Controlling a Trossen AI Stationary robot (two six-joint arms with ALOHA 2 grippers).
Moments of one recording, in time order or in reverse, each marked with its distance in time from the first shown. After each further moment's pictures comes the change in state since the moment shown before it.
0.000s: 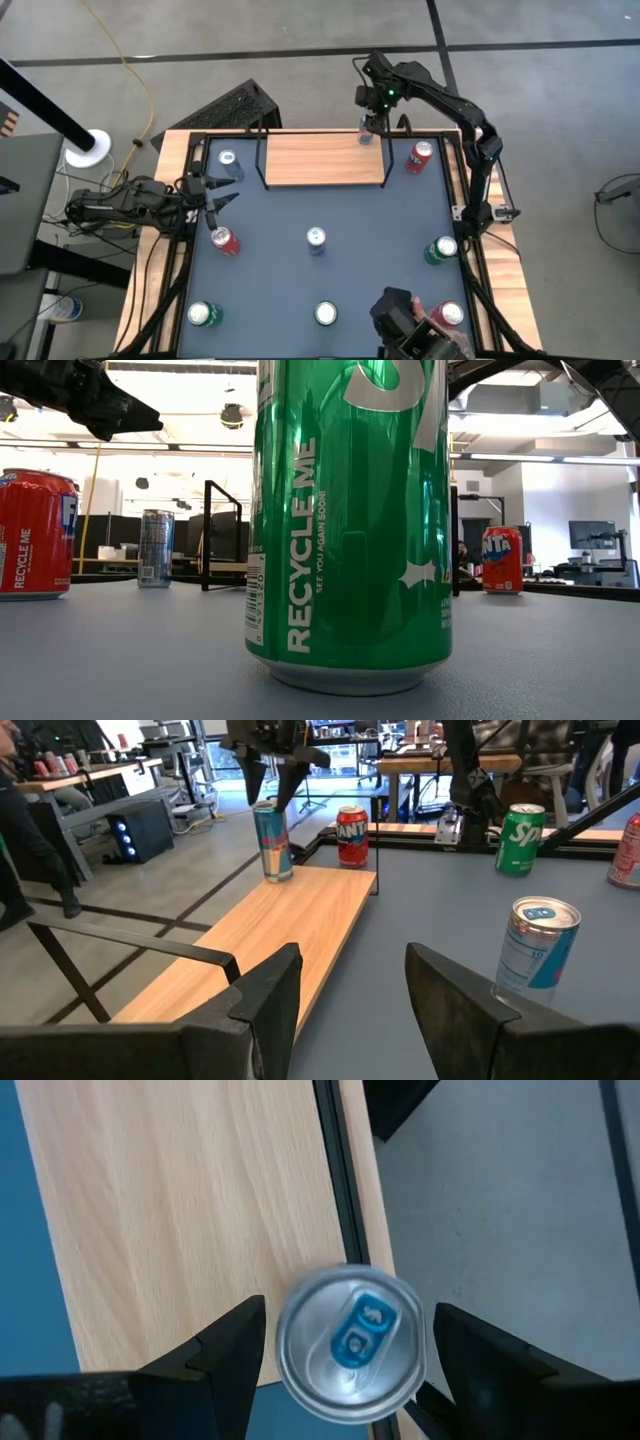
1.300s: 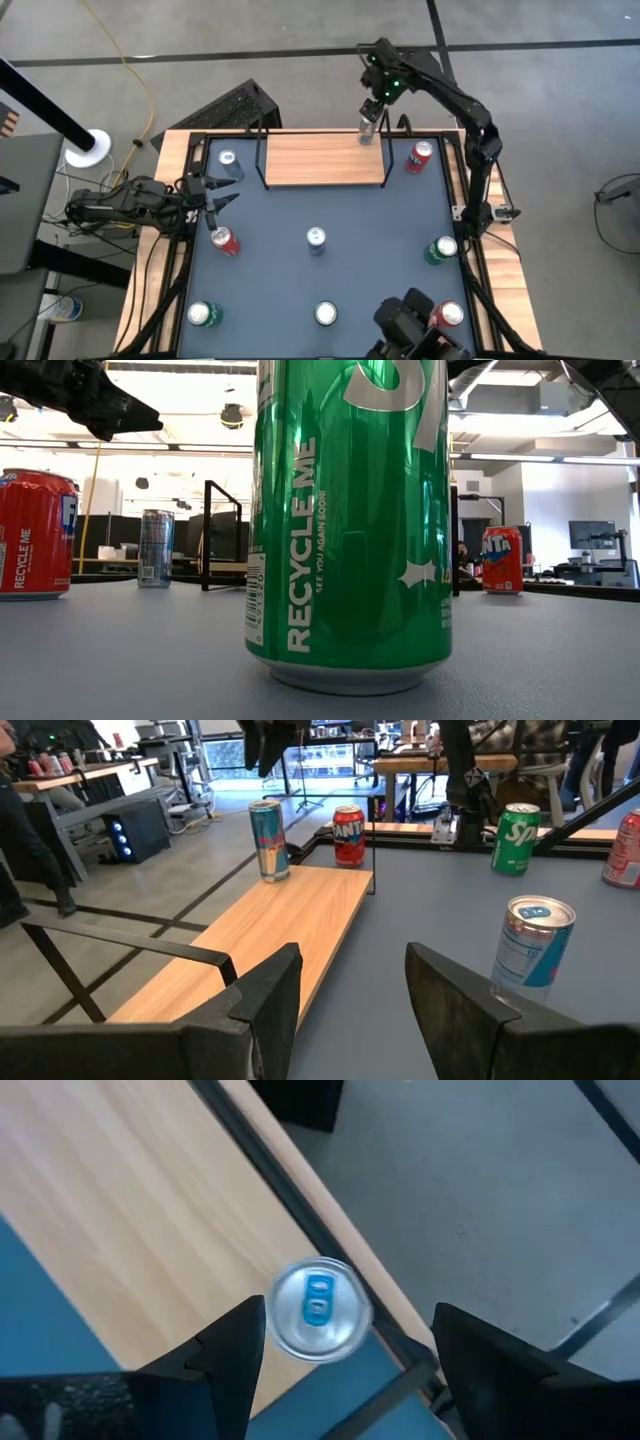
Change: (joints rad) left arm 0.000 0.000 0.000 -0.002 0.010 -0.003; right arm 0.008 0.002 0.196 -0.154 0.100 0.461
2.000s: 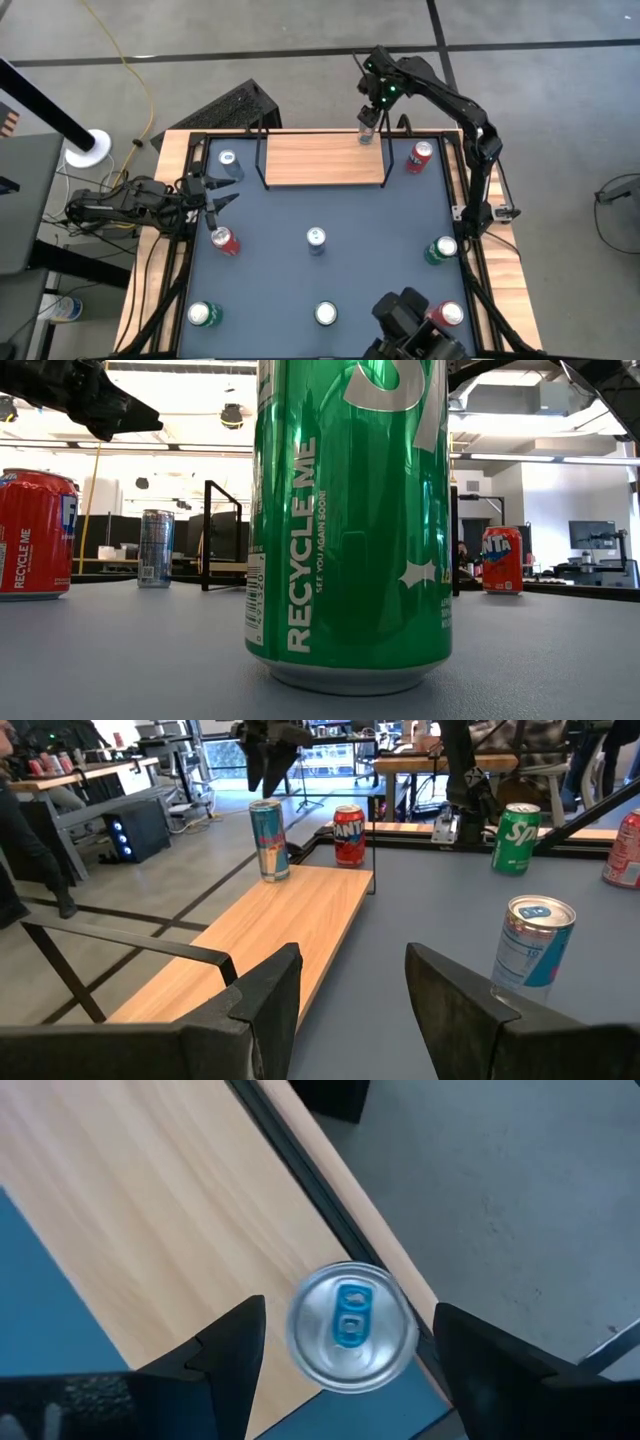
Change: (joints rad) left arm 0.000 0.000 0.000 -0.001 -0.001 -0.001; right arm -0.013 0.001 -0.114 0.082 -0.059 -0.017
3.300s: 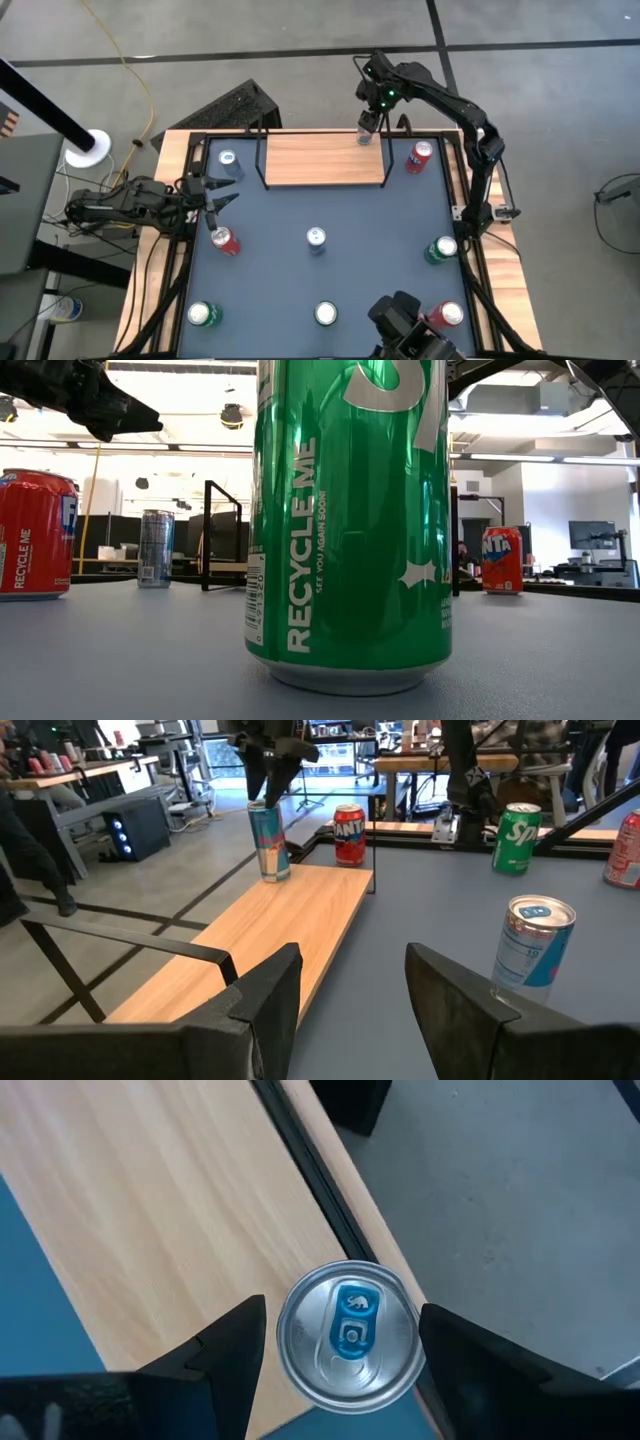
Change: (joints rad) left arm 0.000 0.000 0.000 -0.002 -0.001 -0.005; right arm 0.008 -0.006 -0.111 0.055 -0.017 -0.147
